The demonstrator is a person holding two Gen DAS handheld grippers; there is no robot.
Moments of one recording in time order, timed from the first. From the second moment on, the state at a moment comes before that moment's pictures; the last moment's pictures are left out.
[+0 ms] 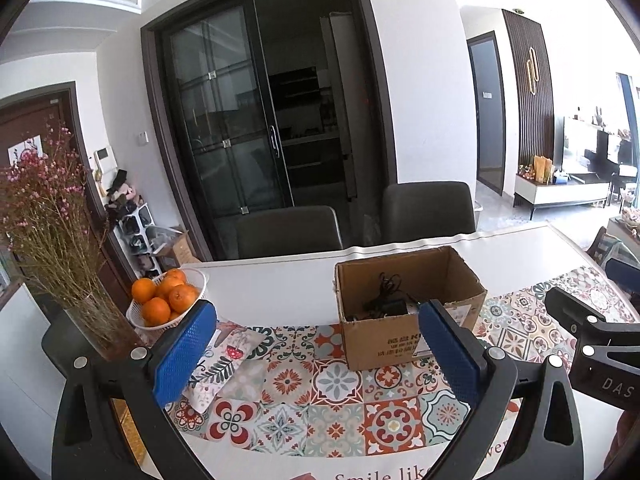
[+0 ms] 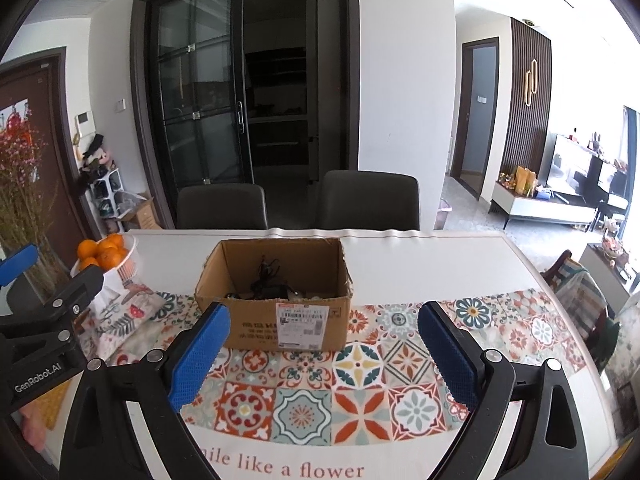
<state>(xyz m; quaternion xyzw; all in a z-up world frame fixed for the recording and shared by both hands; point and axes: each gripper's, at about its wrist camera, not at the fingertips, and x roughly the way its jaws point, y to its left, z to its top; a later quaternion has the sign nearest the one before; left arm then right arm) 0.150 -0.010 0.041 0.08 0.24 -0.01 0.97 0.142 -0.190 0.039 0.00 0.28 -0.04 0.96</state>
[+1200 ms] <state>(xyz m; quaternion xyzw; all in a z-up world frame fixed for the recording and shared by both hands) 0.128 -0.014 0.058 0.08 0.21 -0.02 0.97 0.118 -0.185 0.048 0.00 0.26 -0.04 0.96</state>
